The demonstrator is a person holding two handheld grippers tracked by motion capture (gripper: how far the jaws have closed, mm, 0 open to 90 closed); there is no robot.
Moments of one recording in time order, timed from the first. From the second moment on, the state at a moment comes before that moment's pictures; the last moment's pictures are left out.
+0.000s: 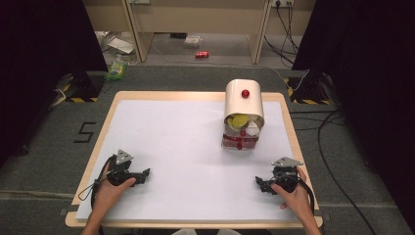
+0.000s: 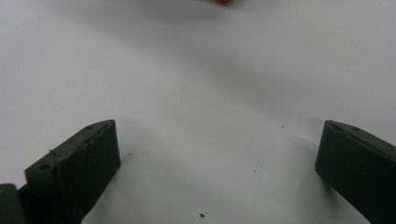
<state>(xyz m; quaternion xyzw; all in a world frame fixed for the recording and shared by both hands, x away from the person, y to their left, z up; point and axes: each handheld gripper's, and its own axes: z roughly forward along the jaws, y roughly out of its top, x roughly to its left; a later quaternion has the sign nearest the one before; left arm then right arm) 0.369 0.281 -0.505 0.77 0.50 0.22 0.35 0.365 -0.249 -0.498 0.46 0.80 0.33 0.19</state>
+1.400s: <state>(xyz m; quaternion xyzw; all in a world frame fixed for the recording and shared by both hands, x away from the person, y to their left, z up) 0.369 0.281 -0.505 0.77 0.50 0.22 0.35 0.358 -0.225 -0.446 0.41 0.79 0.38 0.24</state>
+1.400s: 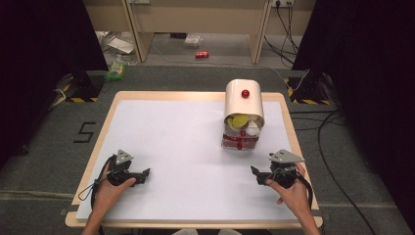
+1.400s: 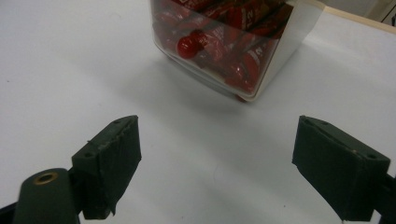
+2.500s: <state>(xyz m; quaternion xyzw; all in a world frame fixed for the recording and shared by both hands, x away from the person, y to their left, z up) 0.369 0.281 -0.505 0.77 0.50 0.22 0.35 0.375 -0.189 -0.367 0.35 0.78 0.45 0.27</state>
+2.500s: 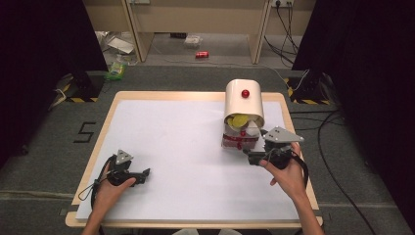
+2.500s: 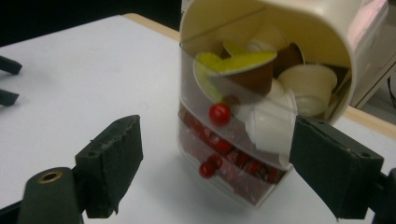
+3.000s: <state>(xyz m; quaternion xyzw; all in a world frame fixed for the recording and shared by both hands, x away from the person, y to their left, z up) 0.369 0.281 -0.505 0.77 0.50 0.22 0.35 0.401 -0.172 -0.364 0.35 0.78 0.44 0.28</state>
